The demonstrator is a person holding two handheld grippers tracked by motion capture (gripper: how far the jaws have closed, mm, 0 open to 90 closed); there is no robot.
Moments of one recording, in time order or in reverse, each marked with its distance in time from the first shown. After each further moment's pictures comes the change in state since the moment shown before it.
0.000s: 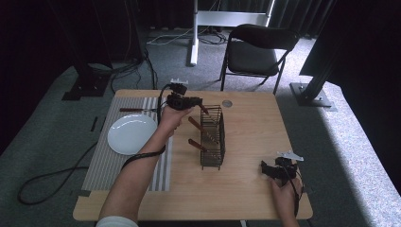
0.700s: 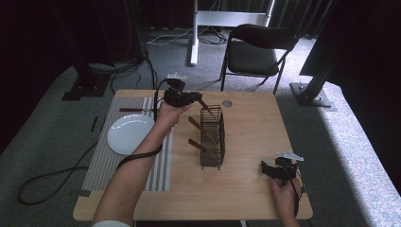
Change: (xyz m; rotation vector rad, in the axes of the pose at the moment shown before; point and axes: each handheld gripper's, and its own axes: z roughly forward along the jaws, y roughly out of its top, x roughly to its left) left arm -0.021 0.017 -0.035 -0.044 -0.001 0.060; right arm 0.000 0.000 0.000 0.000 0.000 0.000
